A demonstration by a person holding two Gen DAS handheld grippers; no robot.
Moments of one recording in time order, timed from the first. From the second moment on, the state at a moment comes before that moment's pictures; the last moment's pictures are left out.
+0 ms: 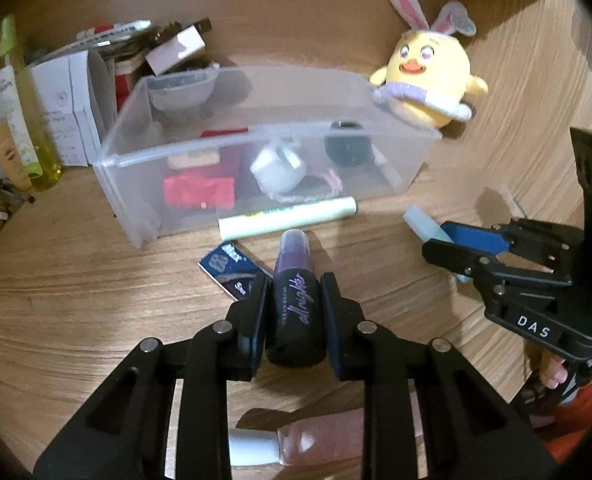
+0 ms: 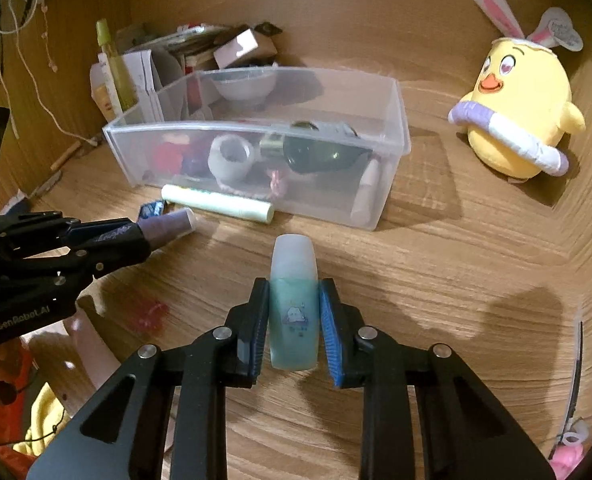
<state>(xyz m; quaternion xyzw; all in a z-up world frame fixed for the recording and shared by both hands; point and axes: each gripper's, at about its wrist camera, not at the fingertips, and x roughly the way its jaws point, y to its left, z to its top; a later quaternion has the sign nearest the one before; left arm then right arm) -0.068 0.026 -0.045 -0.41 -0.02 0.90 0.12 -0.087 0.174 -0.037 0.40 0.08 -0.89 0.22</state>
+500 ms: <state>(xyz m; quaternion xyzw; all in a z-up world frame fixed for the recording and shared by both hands) -0.056 0.016 0.007 -0.33 -0.05 0.93 0.12 -0.082 0.174 0.011 0.34 0.06 -0.91 0.23</state>
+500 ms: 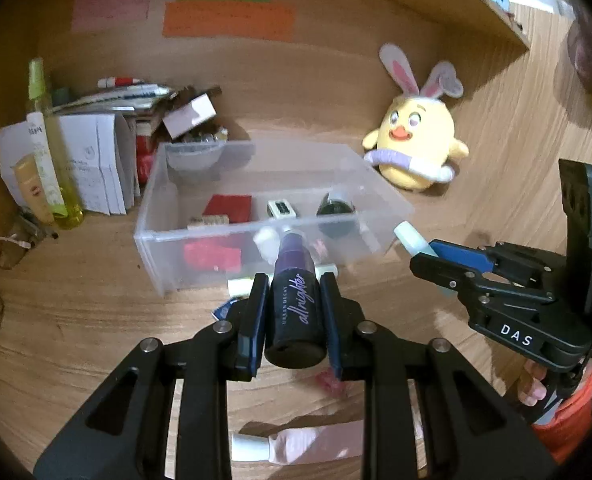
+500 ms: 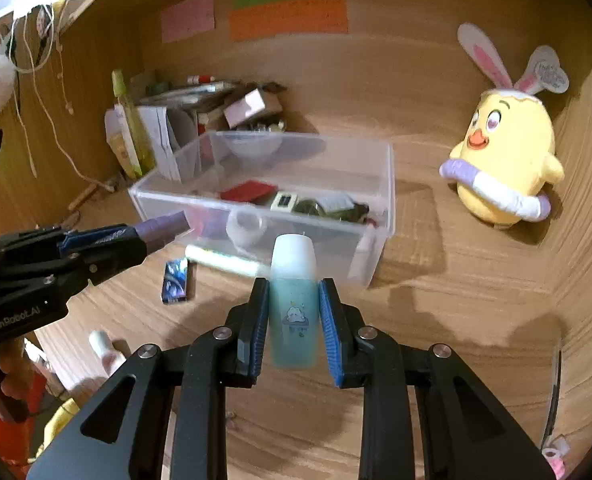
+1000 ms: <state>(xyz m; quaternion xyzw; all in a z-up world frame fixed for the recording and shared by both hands) -0.074 -0.007 0.037 -0.29 -0.07 0.95 0.09 -0.106 0.182 0.042 0.29 0.05 -0.93 0.21</state>
